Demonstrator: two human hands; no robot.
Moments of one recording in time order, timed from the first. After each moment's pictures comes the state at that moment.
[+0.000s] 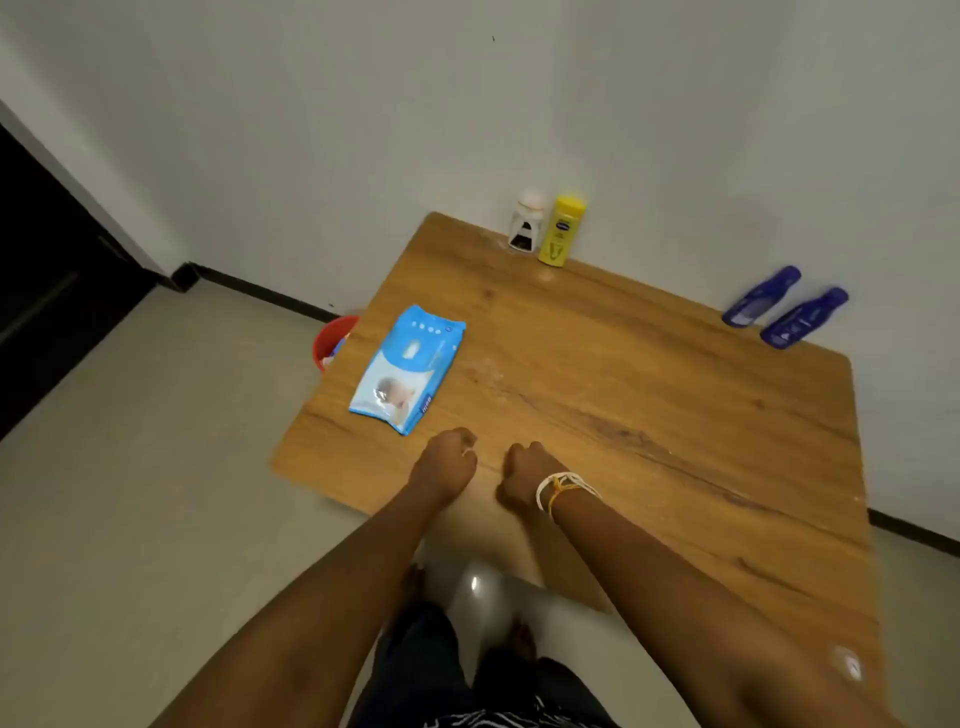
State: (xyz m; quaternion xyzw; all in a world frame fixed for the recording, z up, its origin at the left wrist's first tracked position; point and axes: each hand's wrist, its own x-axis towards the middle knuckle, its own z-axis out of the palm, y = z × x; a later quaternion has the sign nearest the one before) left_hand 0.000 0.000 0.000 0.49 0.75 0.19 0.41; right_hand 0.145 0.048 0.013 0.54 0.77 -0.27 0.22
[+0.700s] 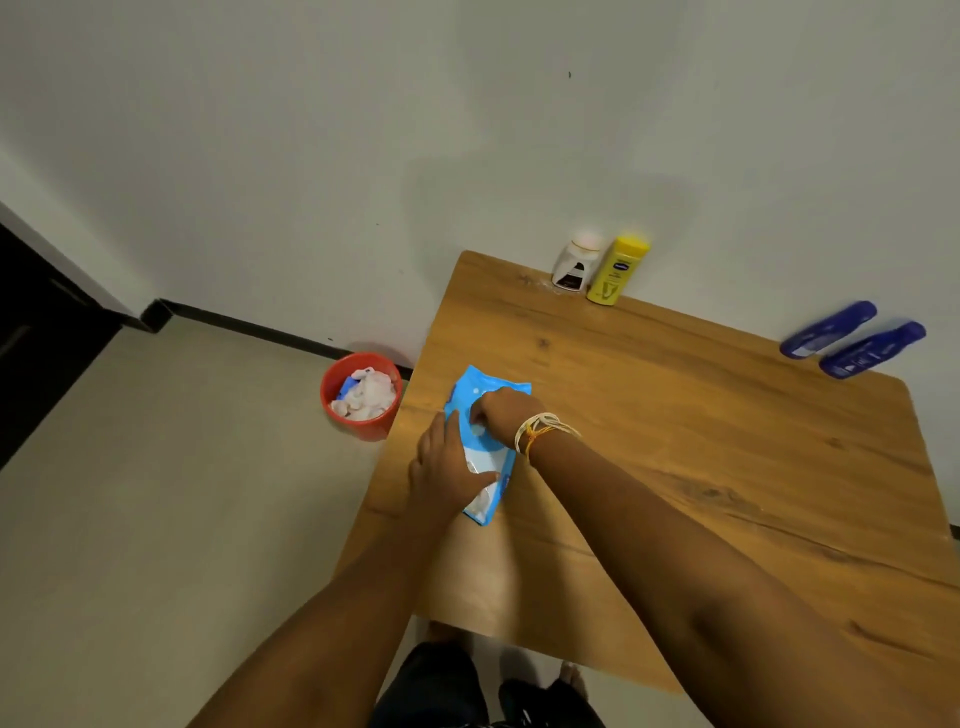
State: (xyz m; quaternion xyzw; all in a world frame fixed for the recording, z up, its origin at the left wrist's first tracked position) left_hand -0.141 0.081 -0.037 0.51 0.79 0.11 0.31; right_hand -0.051 0.175 0.037 0.46 0.85 -0.22 0.17
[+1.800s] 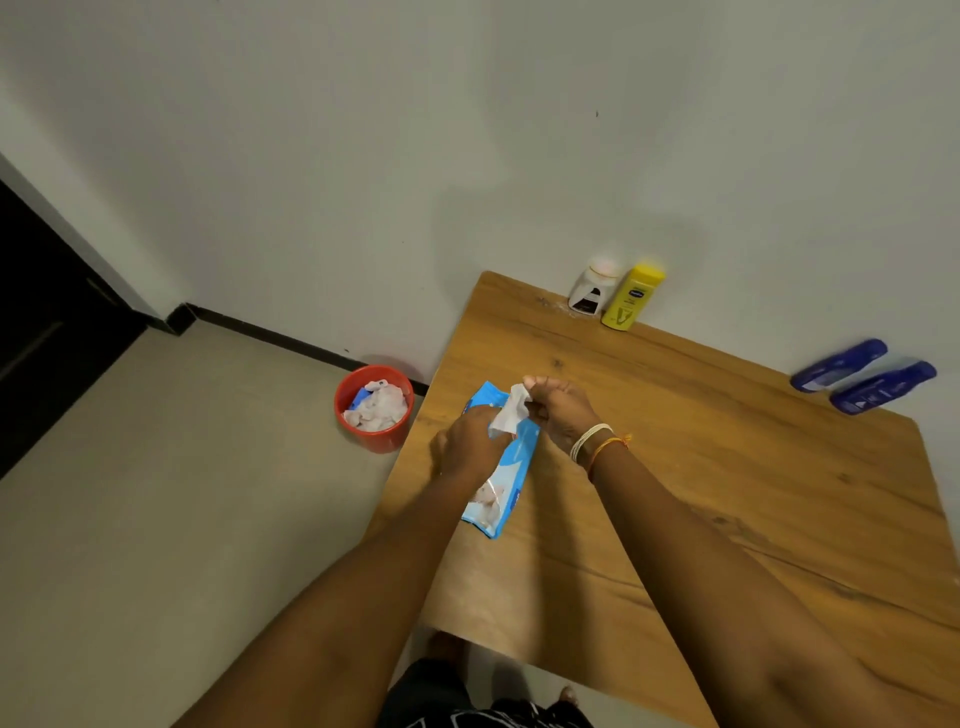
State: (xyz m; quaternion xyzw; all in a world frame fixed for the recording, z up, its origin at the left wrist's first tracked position) left_hand -0.139 0.108 0.018 0.49 0.77 0.25 0.34; right_hand -0.028 0.185 0.055 0.57 0.37 -0.67 -0.32
